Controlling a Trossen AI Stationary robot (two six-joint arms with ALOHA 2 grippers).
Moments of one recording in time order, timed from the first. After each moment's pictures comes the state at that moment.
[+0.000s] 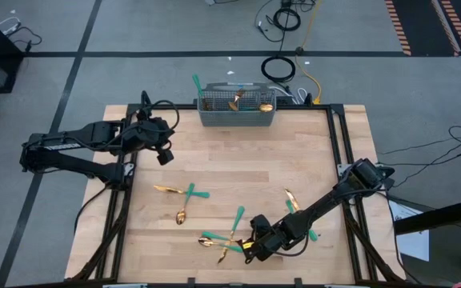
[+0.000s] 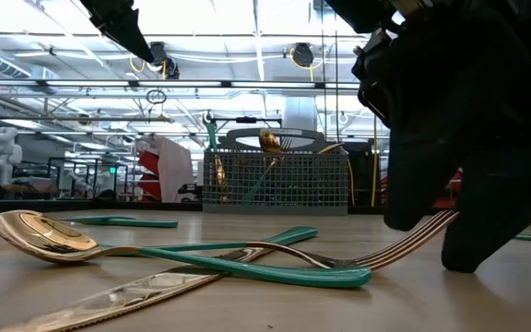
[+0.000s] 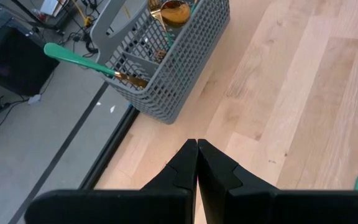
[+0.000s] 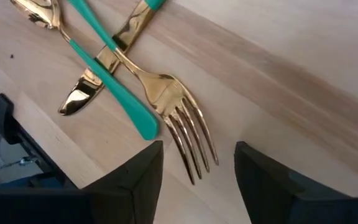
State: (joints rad) left arm 0.08 0.97 1.08 -0.93 -0.50 -0.07; right arm 0.58 1.98 1.22 -0.28 0.13 1.69
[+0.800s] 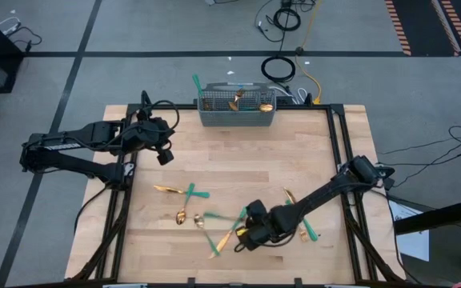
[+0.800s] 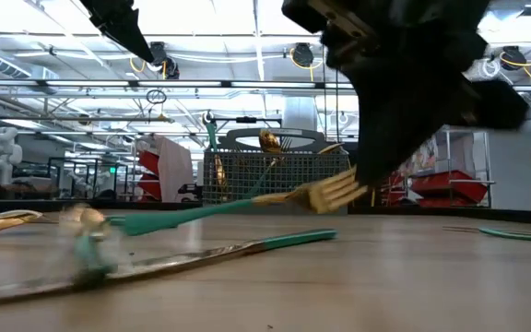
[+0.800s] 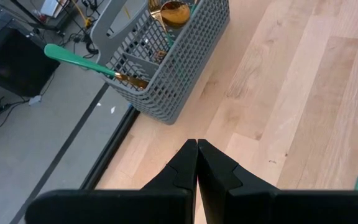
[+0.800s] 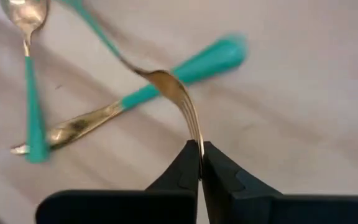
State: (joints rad) left arm 0.08 0.97 1.08 -0.93 -0.50 -0.07; right arm 0.49 1.98 1.45 -0.75 0.27 1.57
